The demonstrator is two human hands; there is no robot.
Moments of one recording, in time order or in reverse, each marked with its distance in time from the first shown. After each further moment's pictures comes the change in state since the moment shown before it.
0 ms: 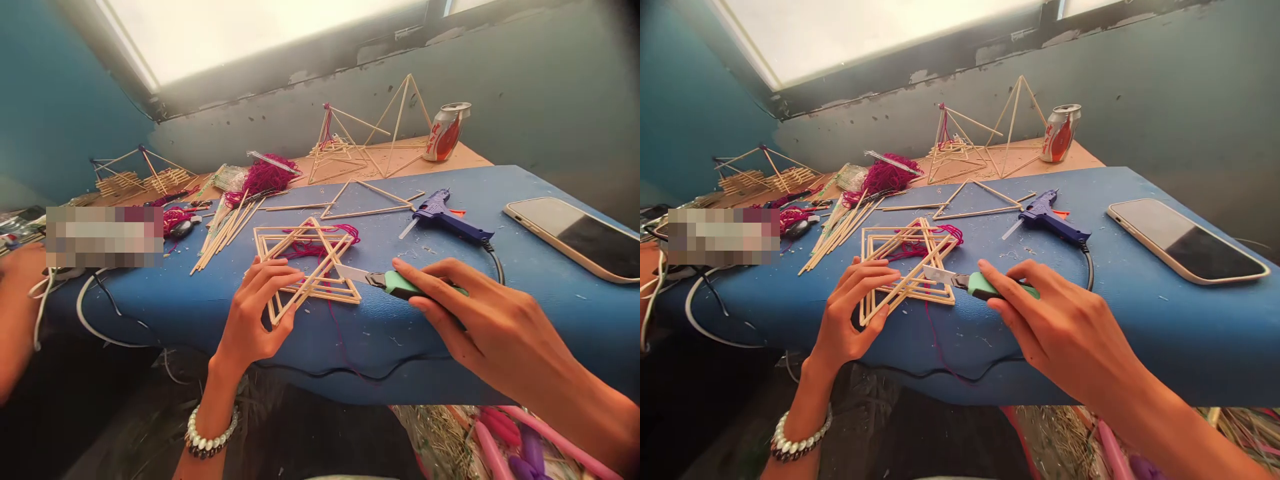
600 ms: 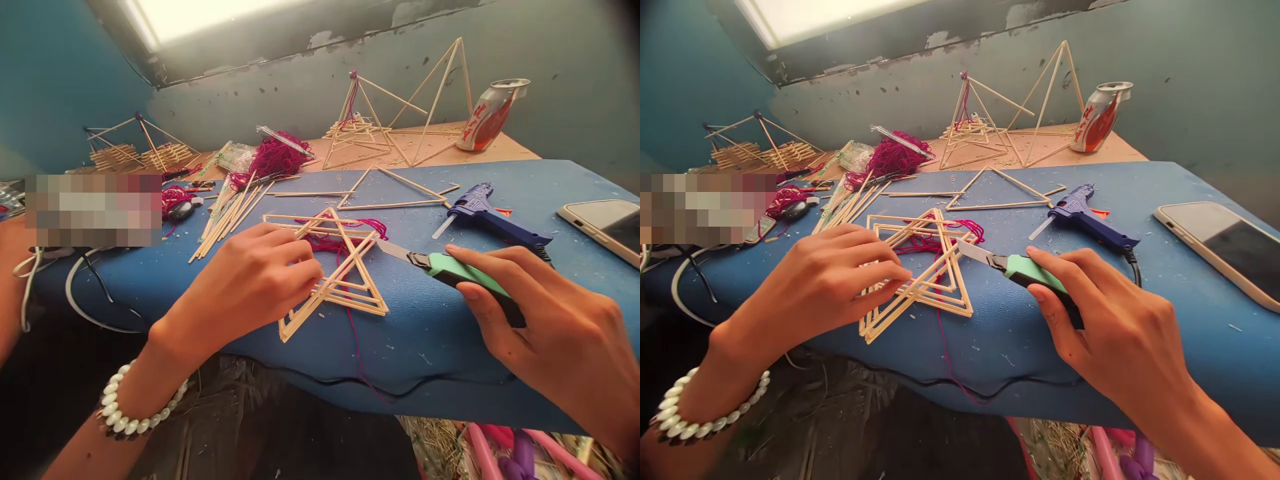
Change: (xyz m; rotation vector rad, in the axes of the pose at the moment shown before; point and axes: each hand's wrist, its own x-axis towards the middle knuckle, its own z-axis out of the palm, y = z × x) left_hand 0.072 0.004 -0.045 0.424 -0.381 0.349; right_hand 0.009 0.010 0.012 -0.121 -0.004 0.110
